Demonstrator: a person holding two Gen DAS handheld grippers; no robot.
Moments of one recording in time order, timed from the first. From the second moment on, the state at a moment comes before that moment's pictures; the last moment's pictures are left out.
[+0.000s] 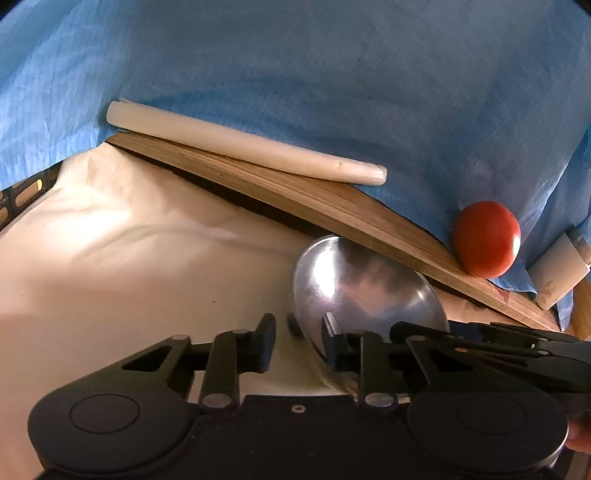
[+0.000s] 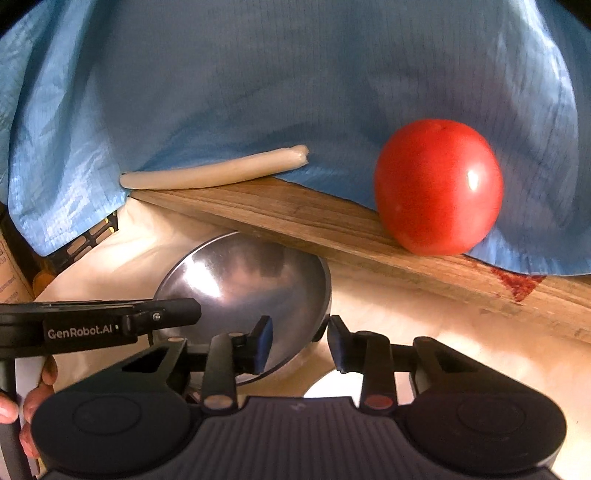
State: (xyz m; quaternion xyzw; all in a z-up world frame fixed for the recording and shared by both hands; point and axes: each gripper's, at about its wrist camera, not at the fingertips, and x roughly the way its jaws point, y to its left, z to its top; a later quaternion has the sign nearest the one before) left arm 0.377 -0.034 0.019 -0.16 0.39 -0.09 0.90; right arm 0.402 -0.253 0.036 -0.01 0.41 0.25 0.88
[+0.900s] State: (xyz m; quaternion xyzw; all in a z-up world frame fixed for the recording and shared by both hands) left arm 0.302 0.039 0.055 -0.17 0.35 -0.05 0.92; right arm 0.347 -0.190 0.064 -0.04 0.39 0.32 0.86
